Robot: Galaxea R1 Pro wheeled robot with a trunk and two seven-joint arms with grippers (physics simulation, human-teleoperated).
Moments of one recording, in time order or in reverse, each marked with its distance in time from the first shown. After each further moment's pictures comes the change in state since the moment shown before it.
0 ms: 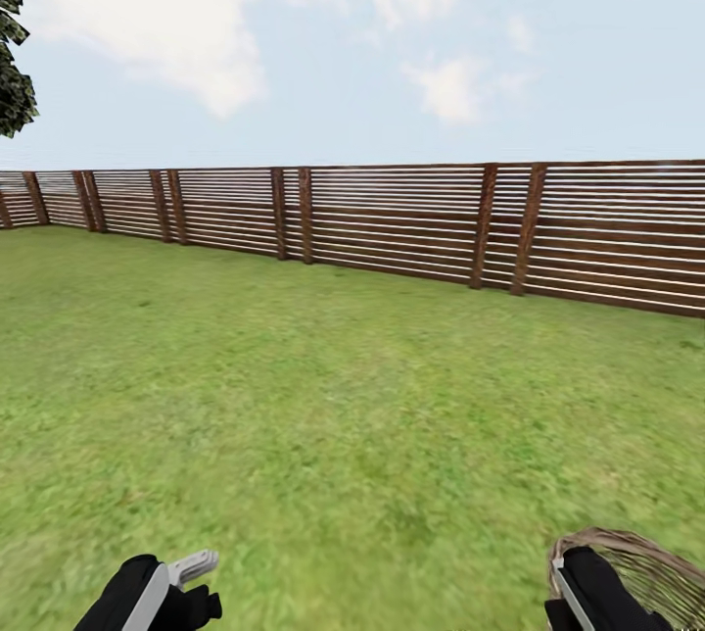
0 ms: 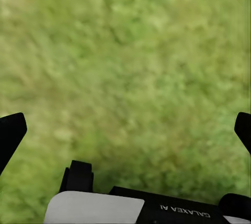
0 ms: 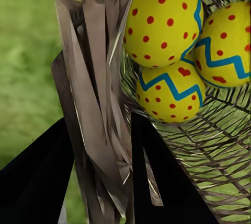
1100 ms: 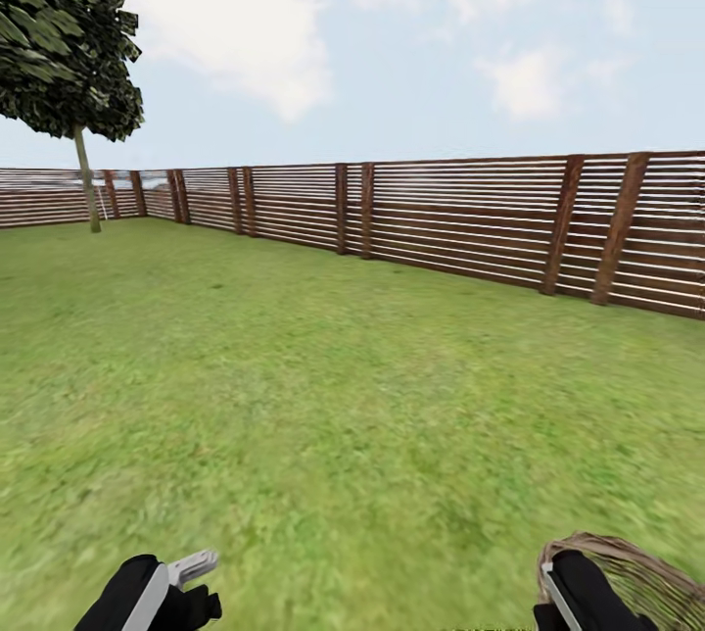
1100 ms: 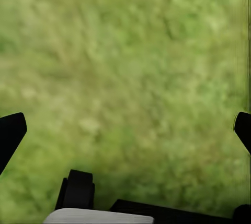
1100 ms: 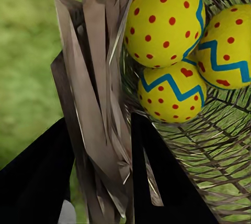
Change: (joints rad) left arm 0.000 0.000 0.000 0.001 0.000 0.000 0.001; right arm 0.000 0.032 0.001 0.015 0.001 -0.001 0.000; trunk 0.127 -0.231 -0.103
